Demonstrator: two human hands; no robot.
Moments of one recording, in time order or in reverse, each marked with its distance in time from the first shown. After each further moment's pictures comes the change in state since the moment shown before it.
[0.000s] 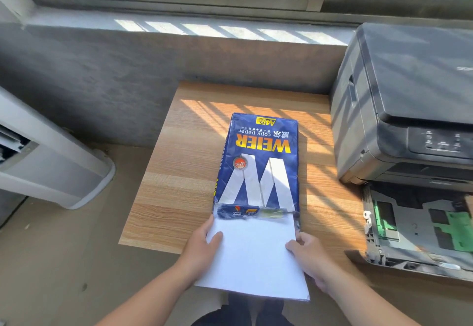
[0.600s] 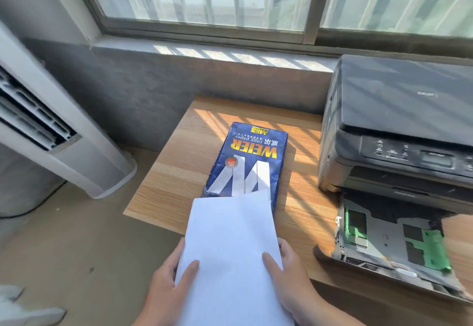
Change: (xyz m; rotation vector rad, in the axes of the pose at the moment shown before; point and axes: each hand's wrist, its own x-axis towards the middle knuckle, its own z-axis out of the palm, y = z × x) left_hand -0.169 -0.003 0.067 -0.181 0.340 0.212; right_hand -0.093 0.037 -0.055 -0.019 -0.157 -0.435
